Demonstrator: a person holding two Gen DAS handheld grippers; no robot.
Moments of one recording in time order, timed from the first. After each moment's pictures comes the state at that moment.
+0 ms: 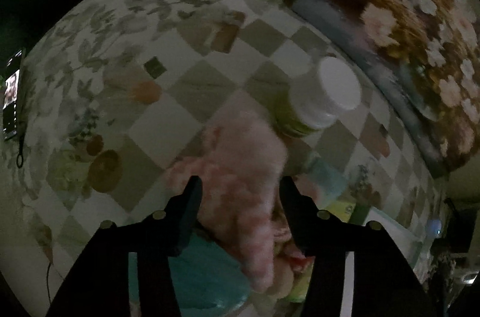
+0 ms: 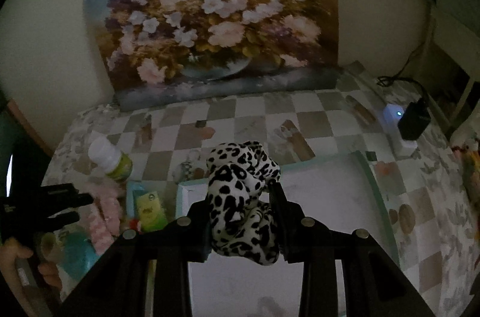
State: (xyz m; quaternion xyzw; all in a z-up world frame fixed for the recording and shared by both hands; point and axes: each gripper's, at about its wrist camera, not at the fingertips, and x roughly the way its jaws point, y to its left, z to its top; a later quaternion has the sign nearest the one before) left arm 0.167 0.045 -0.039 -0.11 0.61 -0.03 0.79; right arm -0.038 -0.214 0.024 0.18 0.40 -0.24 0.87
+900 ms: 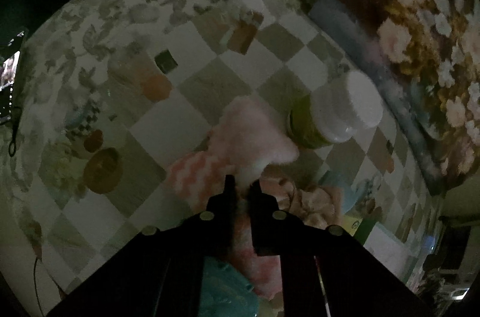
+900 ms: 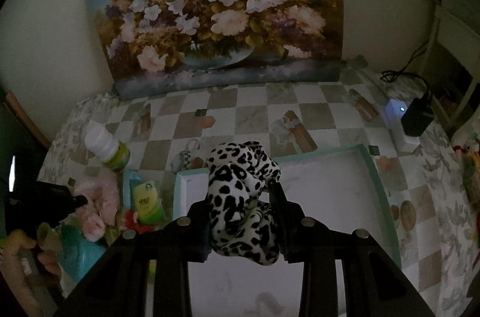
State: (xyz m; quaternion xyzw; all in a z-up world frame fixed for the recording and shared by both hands) left arm 0.165 0.062 -0.053 -0.14 0.60 -0.02 0.79; right arm -0.033 -0.208 0.015 0.17 0.42 -0.23 0.86
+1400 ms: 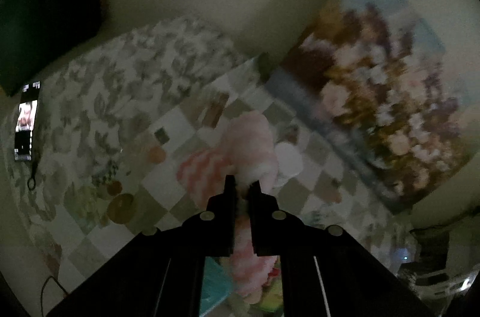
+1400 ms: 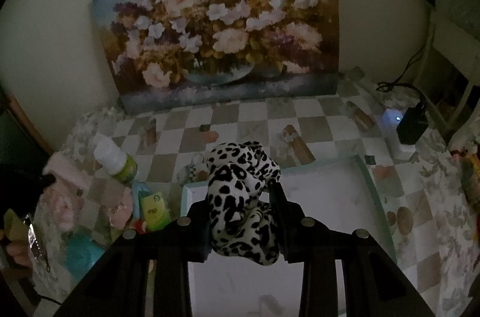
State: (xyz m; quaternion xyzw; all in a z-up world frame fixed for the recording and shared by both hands) left arm 0.141 0.075 0.056 -0.17 0.48 -0.07 0.86; right arm -0.045 -0.205 0.041 0.17 0.38 -0.23 0.88
